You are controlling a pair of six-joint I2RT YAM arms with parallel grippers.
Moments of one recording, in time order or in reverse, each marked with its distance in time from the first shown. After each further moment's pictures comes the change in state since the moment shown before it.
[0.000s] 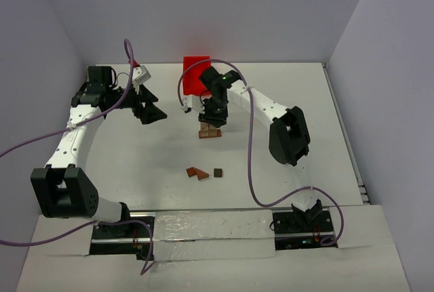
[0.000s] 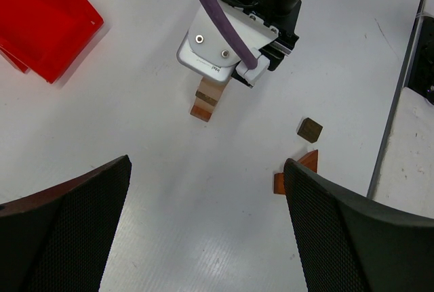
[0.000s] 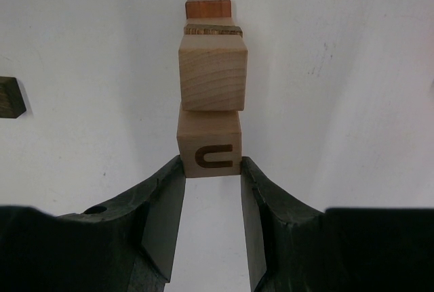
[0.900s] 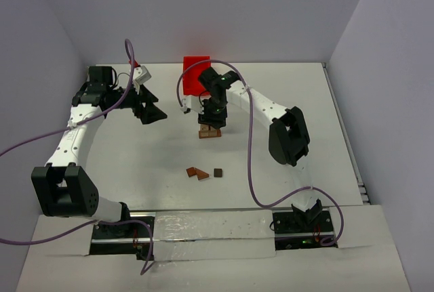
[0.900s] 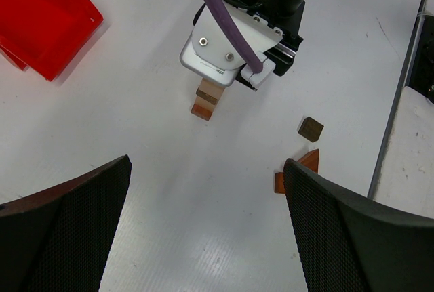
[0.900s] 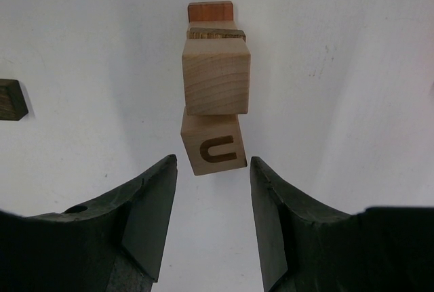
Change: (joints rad) left arm 0.000 0.010 0.000 0.000 -0.002 0.003; right arm 0.009 0.000 0.000 0.001 0.007 0.006
